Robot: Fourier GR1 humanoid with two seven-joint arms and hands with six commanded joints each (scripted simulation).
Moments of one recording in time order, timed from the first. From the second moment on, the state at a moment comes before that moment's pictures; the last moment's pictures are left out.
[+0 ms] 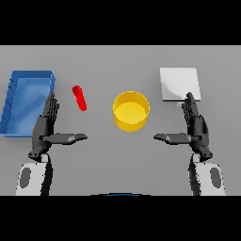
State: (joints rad) left arm 0.00 0.00 0.00 -1.57 0.00 0.00 0.00; right arm 0.00 0.00 0.00 -1.57 0.00 0.00 0.00
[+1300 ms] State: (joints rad) left arm -0.16 0.06 -0.06 -1.36 -0.17 0.01 -0.03; right arm 0.12 -0.07 0.11 -1.71 0.22 -0.04 -0.10
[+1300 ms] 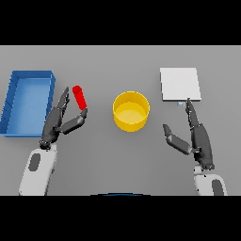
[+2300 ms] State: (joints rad) left arm -0.48 0.06 0.04 -0.94 -0.16 0.02 -0.14; right arm 0.11 -0.08 0.09 -1.70 0.22 -0.05 -0.08
